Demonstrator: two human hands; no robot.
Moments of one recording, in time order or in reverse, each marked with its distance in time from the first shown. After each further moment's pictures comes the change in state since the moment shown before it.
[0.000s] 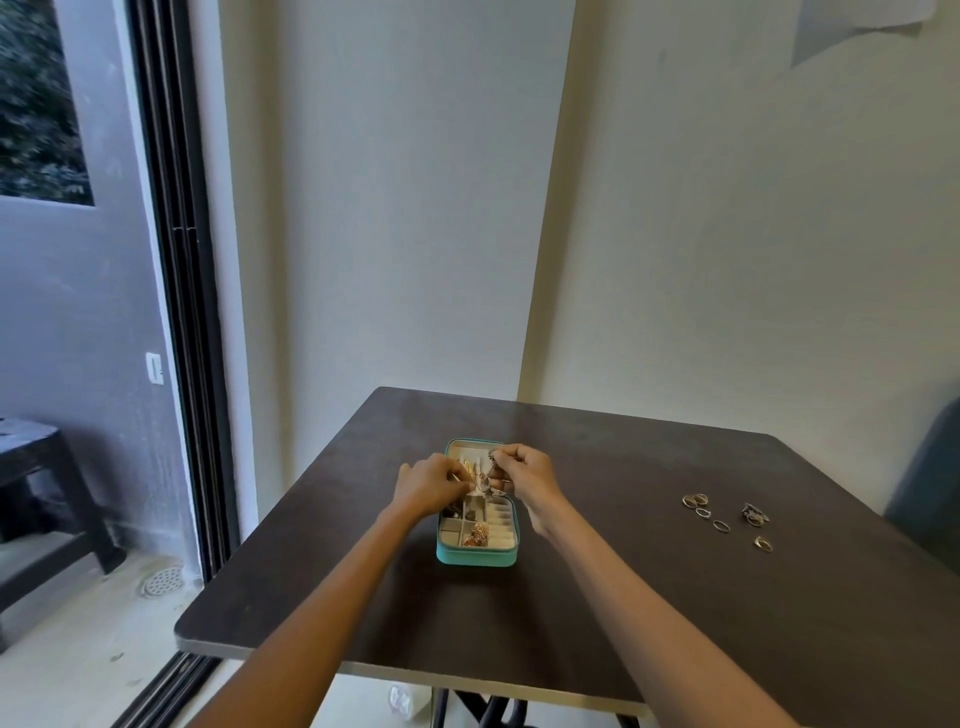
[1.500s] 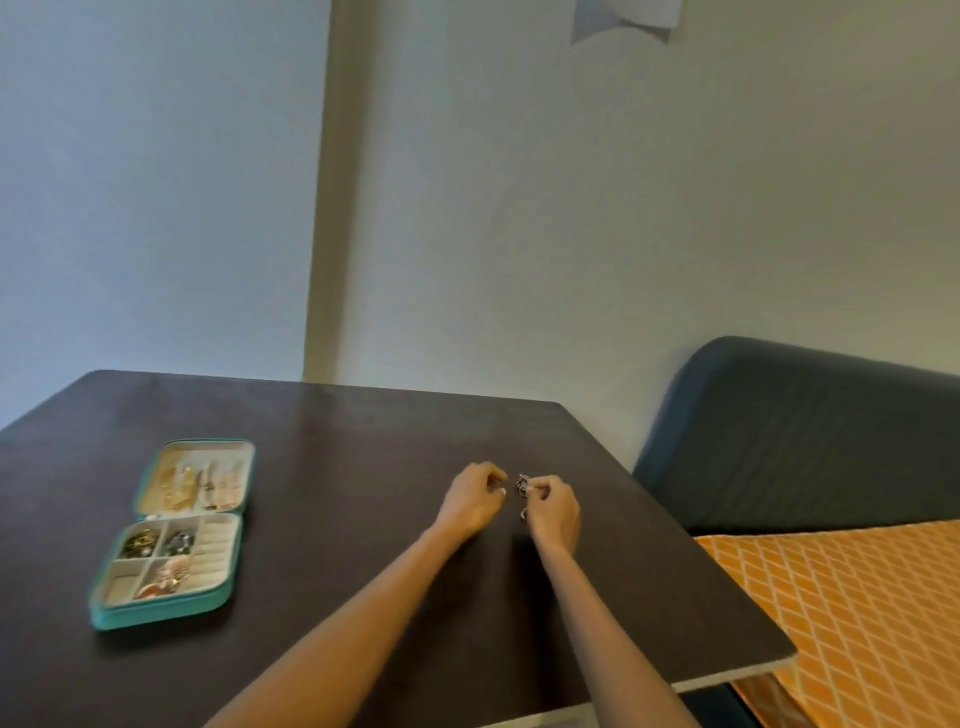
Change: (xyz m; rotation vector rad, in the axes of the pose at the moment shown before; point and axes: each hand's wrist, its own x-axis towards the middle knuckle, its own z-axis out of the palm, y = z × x) left_hand 0.032 0.265 0.191 -0.431 -0.216 0.252; right_hand -0.008 0.057 -0.289 -0.634 0.777 0.088
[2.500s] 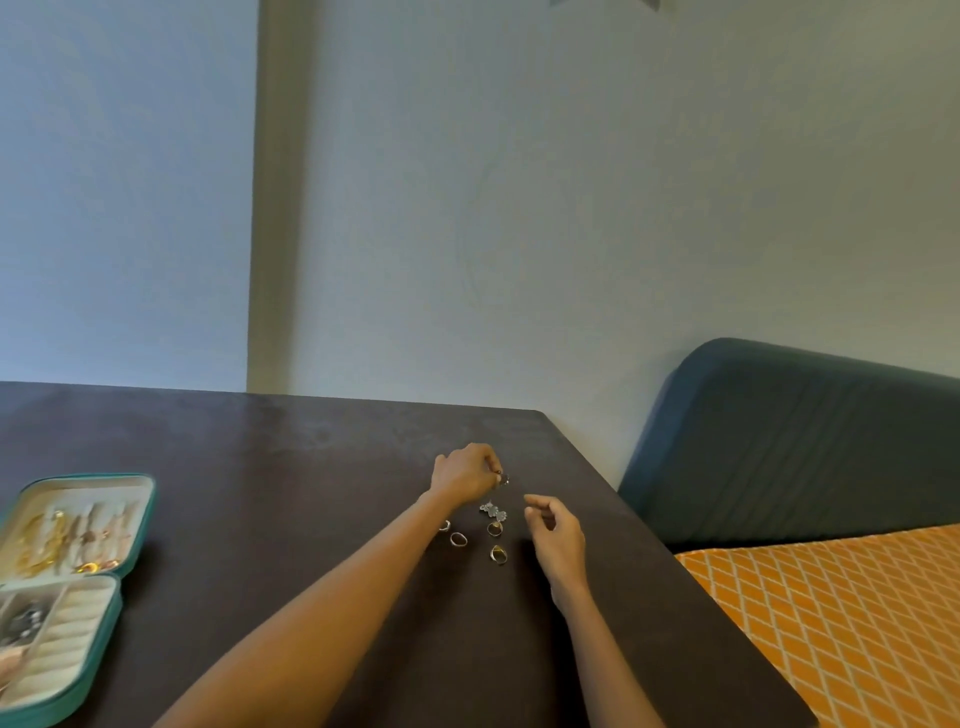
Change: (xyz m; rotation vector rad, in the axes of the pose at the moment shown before) left_hand 0.107 0.018 0.020 0.222 -0.071 0.016; right_hand 0.062 0.048 -0.008 0.269 -0.135 -0.072
